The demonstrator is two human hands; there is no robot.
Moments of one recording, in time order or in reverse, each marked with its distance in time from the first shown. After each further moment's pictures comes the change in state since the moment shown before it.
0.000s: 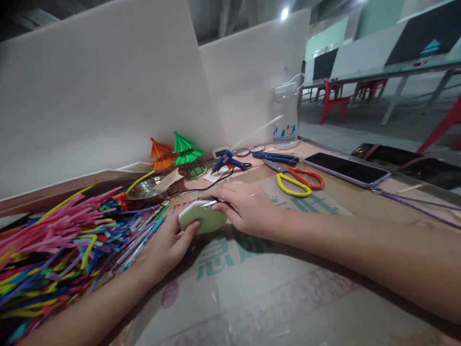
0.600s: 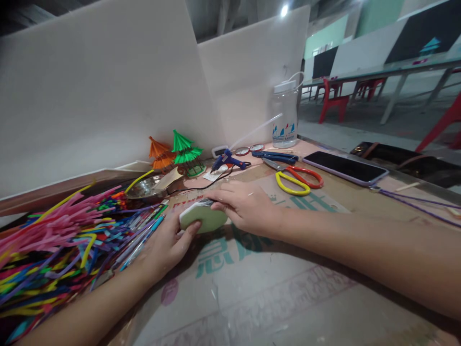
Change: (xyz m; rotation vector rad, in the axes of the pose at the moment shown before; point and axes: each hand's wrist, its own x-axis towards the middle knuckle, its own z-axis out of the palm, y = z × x) left_hand -0.001 -0.001 0.002 0.068 0.020 0.043; right_hand 0.002 0.001 -0.002 0.004 -0.013 -0.036
